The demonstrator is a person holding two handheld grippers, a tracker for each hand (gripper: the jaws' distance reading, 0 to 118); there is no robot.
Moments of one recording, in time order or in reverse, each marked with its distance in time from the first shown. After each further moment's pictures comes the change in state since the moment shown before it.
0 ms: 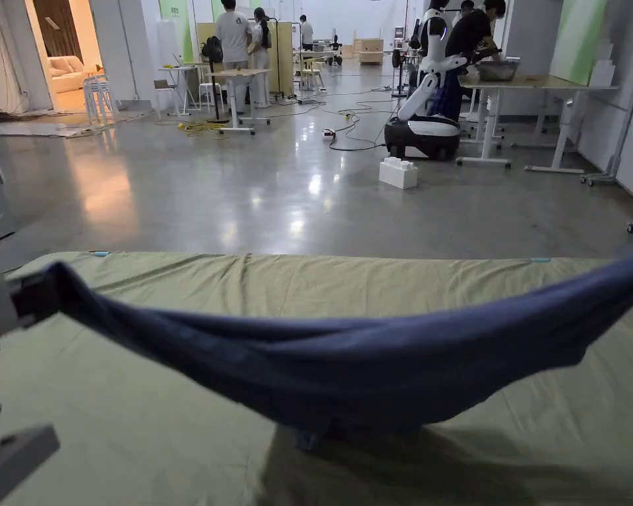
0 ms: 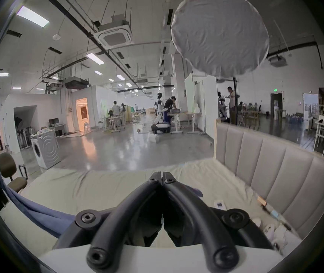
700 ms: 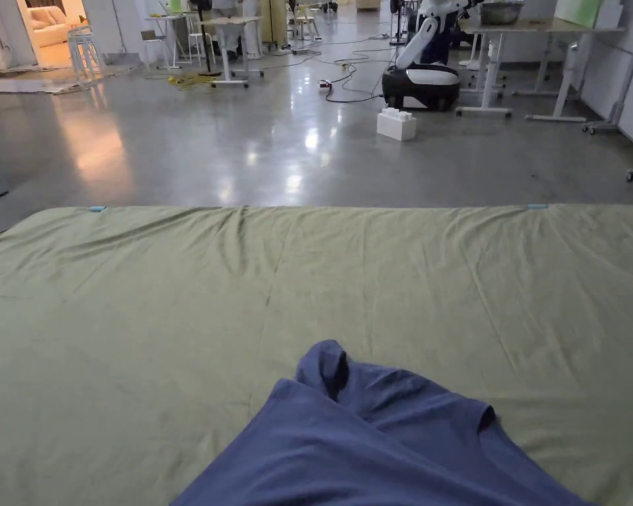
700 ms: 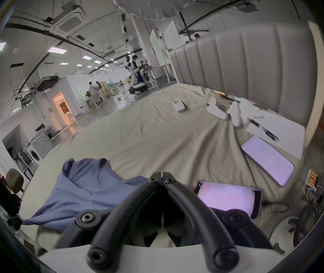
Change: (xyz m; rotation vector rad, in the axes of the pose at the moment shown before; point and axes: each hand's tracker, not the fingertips) left arm -0.087 -0.248 0.166 -0.285 0.033 0.196; right arm 0.091 -0.265 0.197 -0.302 -0.147 -0.295
